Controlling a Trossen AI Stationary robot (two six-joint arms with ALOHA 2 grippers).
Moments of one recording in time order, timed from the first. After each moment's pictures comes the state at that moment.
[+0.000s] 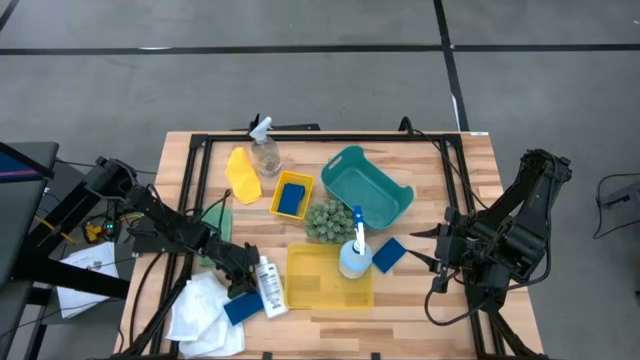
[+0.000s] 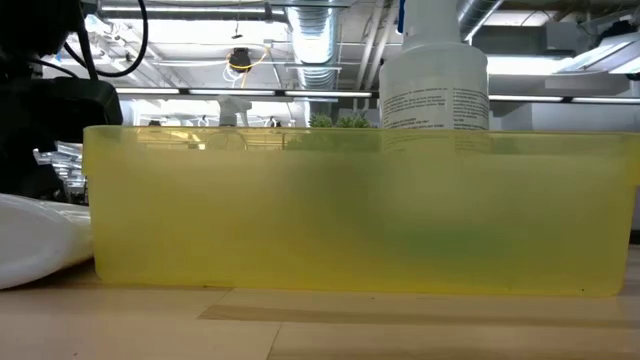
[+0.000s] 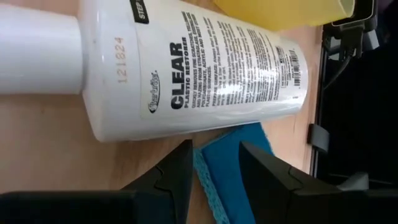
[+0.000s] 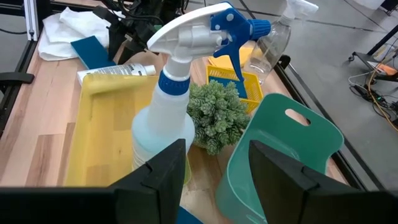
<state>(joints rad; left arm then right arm) -0.49 1.29 0.28 0.24 0.17 -0.95 0.95 1.23 1.29 -1.19 1.02 0.81</state>
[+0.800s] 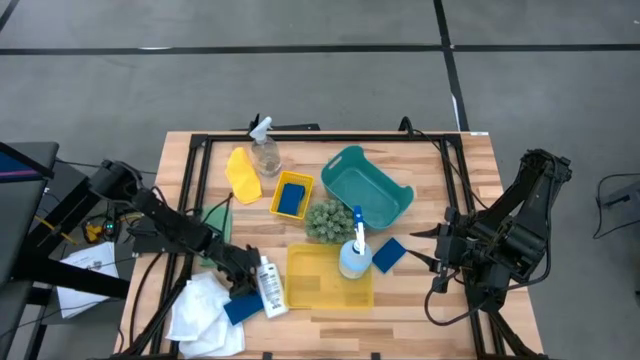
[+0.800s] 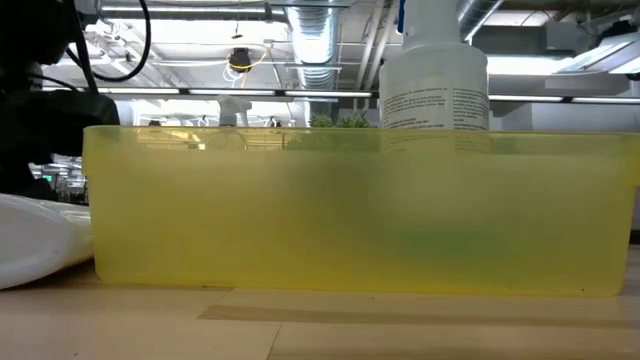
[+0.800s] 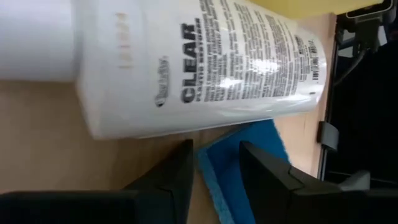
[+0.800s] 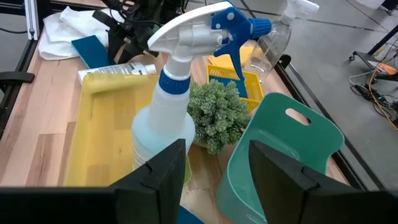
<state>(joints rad) -0.50 1.37 0.28 0.30 0.19 -0.97 0.95 1.23 1.29 -1.19 1.02 0.81</state>
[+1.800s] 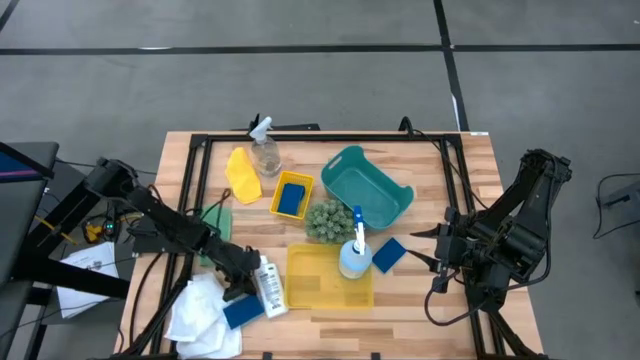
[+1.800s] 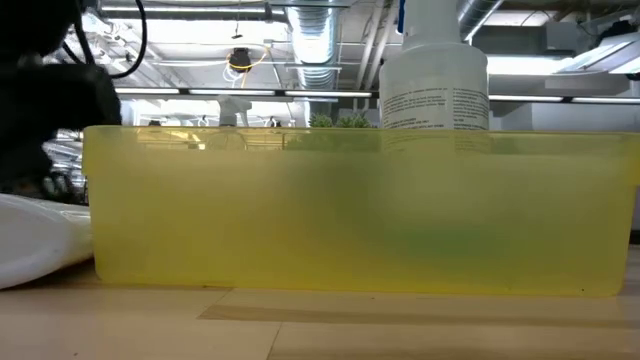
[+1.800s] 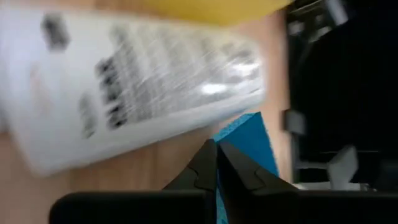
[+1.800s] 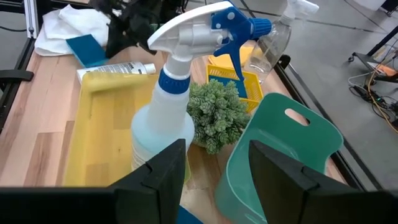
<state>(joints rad) -0.50 1.29 0.28 0.33 0.23 -0.83 0.95 1.23 1.29 -1.20 1.02 0.81</state>
